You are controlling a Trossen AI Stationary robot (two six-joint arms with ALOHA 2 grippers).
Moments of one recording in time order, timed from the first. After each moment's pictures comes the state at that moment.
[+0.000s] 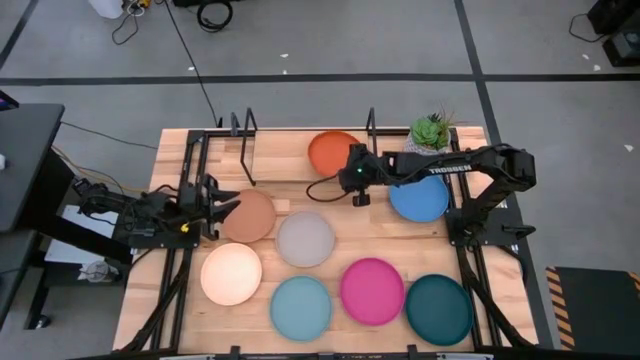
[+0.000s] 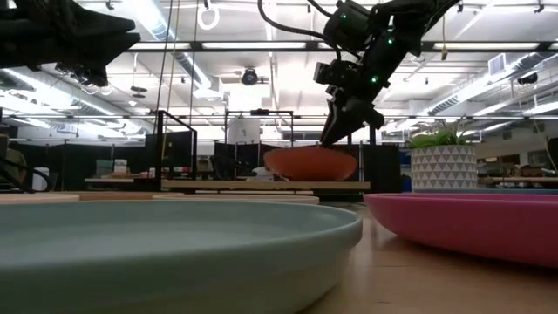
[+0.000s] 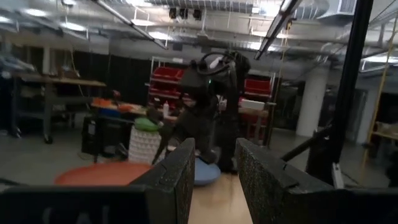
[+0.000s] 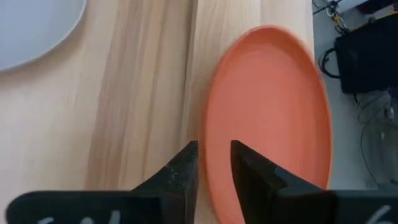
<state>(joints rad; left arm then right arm) -0.27 0.02 0.01 0.32 -0.49 -0.05 -0.22 1.57 1.04 -0.33 0.27 -0.51</state>
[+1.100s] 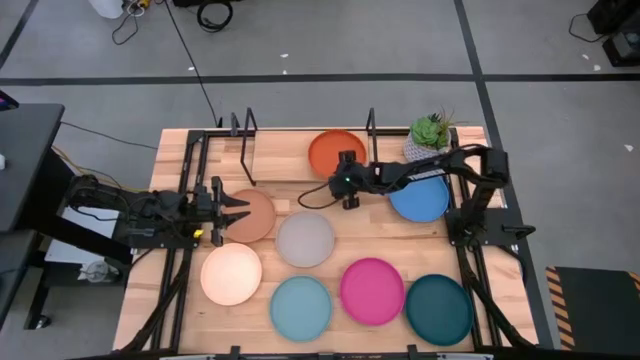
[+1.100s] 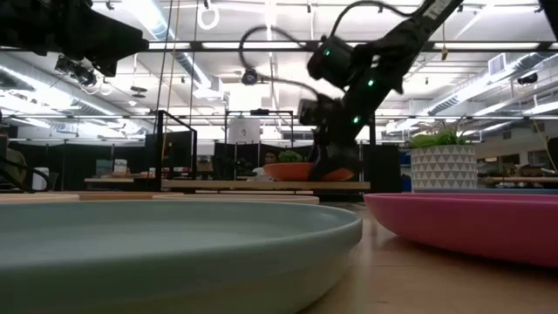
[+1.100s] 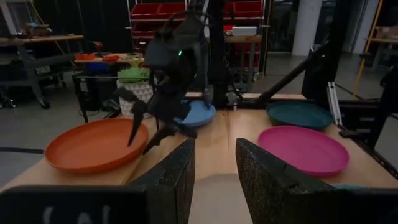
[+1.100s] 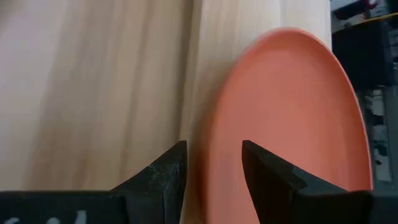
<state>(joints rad) -0.27 0.28 0.21 0.06 -0.41 -0.01 -0.22 1.78 1.00 -0.05 0.34 -0.59</state>
